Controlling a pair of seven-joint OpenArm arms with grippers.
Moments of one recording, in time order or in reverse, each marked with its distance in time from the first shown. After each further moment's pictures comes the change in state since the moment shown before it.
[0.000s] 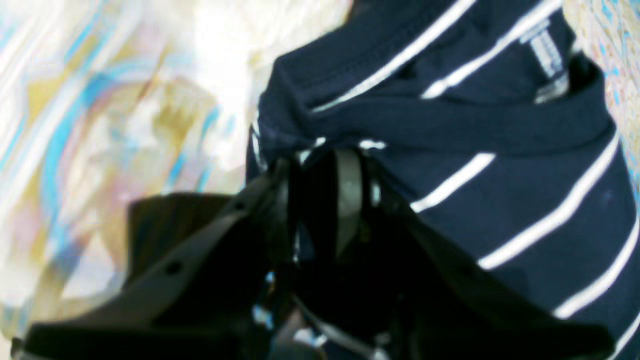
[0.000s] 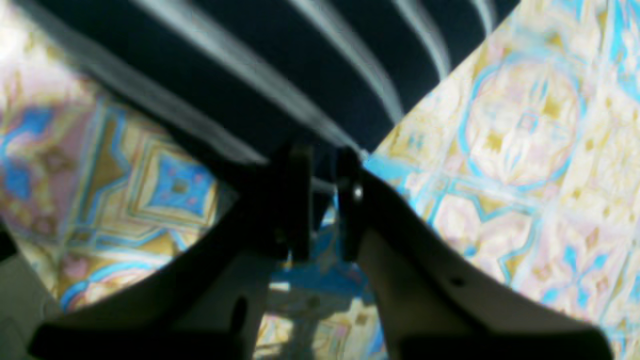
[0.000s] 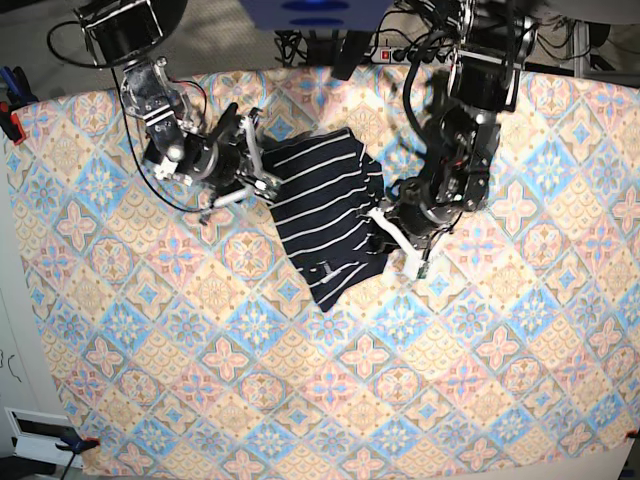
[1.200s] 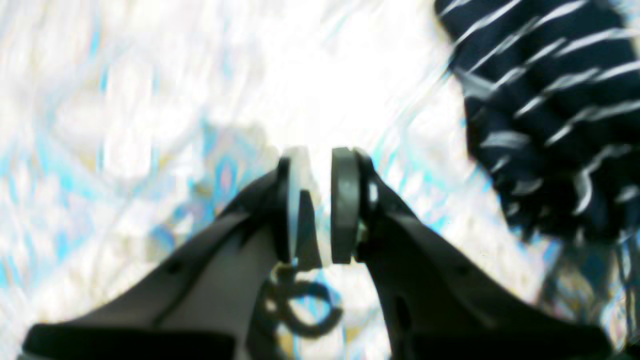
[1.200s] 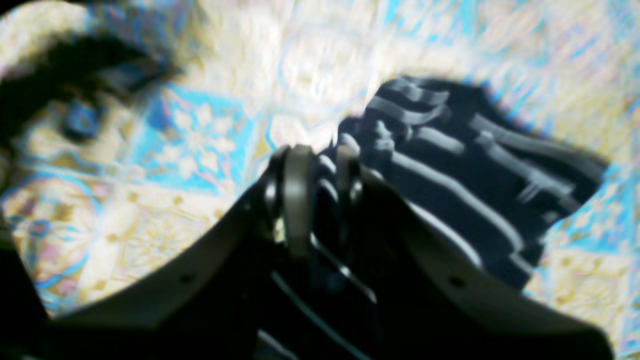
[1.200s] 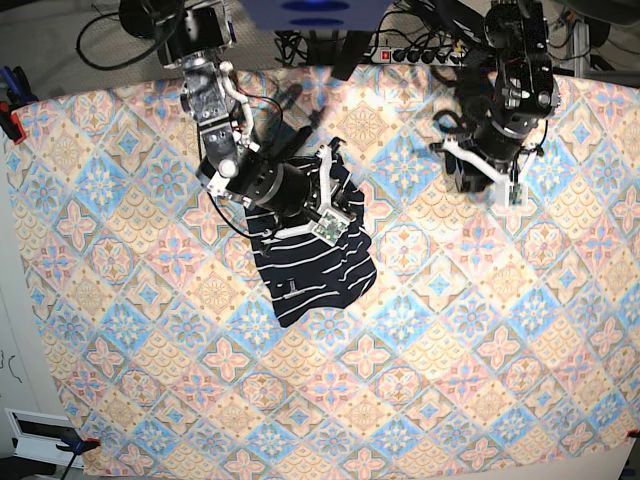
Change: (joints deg) left arm 34.1 -1.3 -22.8 48.6 3.0 1.9 14.0; right arm 4.7 -19.2 1.9 -0.5 -0.1 0.2 -0.5
